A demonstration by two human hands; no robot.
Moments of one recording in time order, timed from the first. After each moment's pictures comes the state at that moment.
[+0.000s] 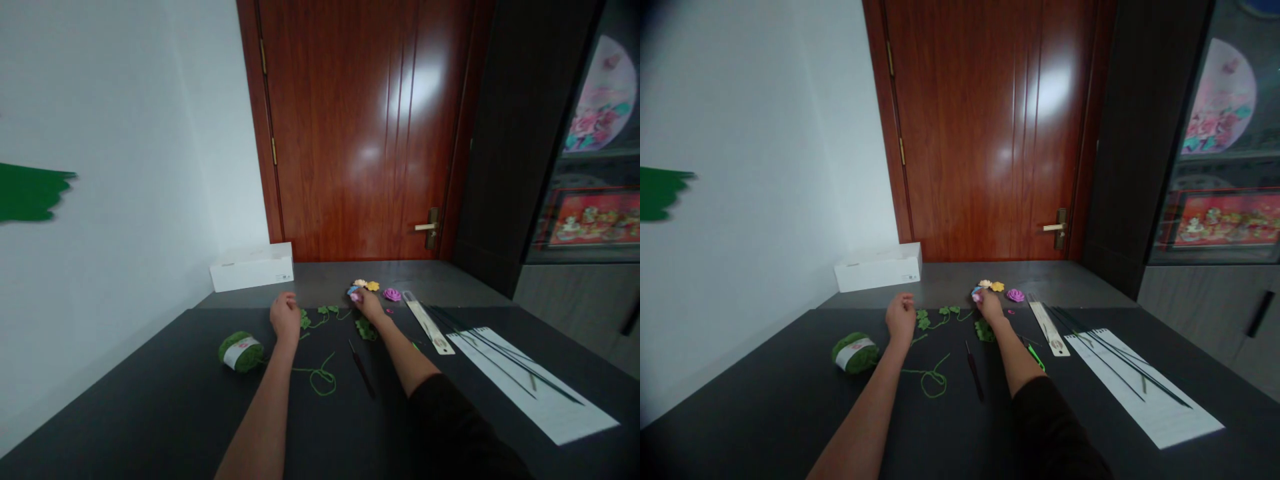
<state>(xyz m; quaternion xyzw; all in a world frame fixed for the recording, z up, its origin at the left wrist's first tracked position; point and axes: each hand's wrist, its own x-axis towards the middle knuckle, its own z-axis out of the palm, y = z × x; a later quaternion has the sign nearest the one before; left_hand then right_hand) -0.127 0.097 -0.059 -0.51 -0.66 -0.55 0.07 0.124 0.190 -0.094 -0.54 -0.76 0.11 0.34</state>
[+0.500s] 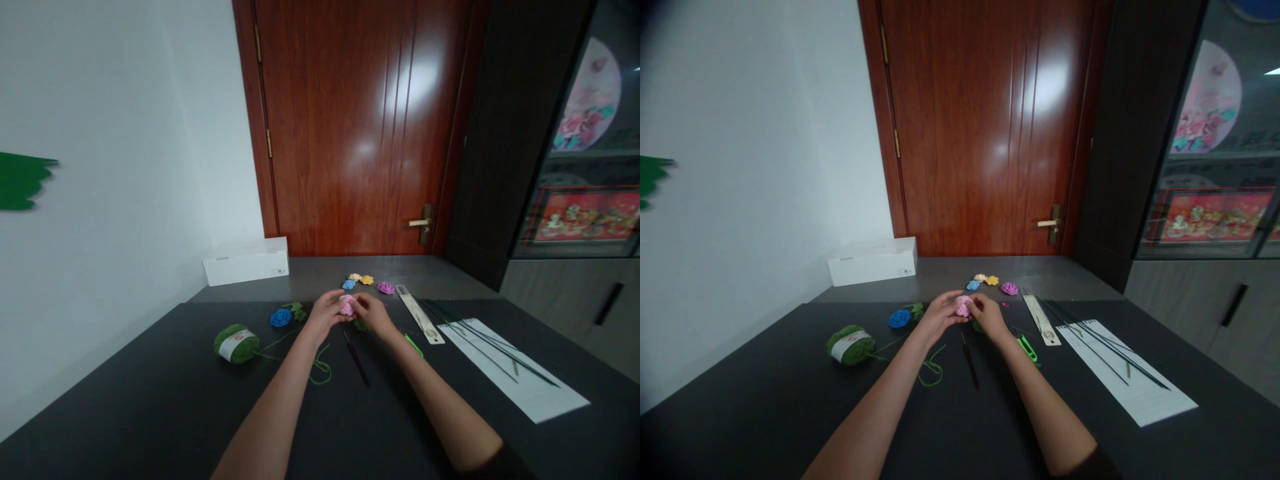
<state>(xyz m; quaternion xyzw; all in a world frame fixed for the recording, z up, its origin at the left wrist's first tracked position) -0.033 0.084 -0.066 -0.46 -0.34 -0.57 -0.59 0.131 0.117 -0.092 -0.39 -0.68 0.36 0.51</state>
